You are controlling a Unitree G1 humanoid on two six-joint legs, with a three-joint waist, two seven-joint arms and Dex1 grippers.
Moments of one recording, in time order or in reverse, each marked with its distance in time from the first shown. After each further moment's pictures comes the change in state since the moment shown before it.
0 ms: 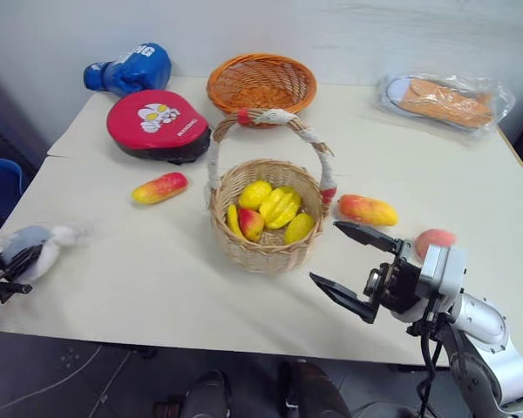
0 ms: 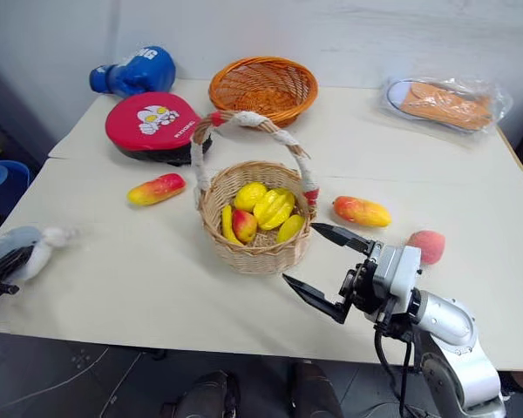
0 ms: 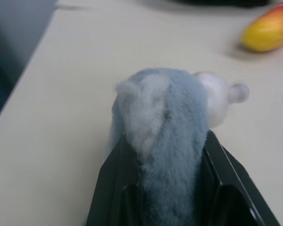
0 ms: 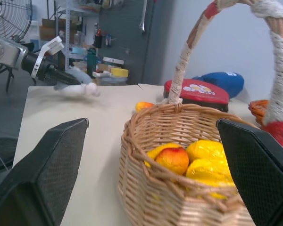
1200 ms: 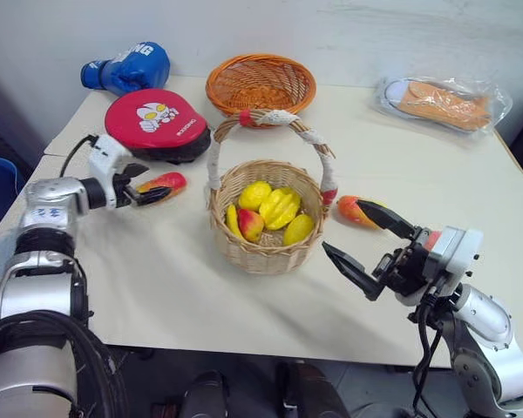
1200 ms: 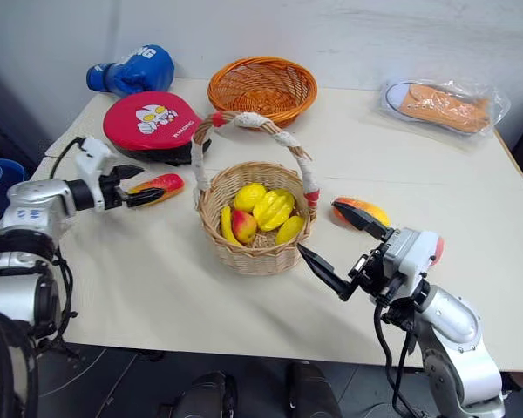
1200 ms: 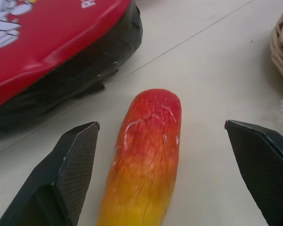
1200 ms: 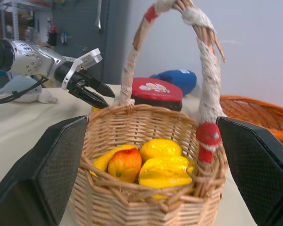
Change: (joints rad) left arm -1.001 -0.133 -0.663 0.791 0.427 -0.401 -0.293; right arm 0.016 0.042 -0.068 -0.001 -0.037 0.013 -0.151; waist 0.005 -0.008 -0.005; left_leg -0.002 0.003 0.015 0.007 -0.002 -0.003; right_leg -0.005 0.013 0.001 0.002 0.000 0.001
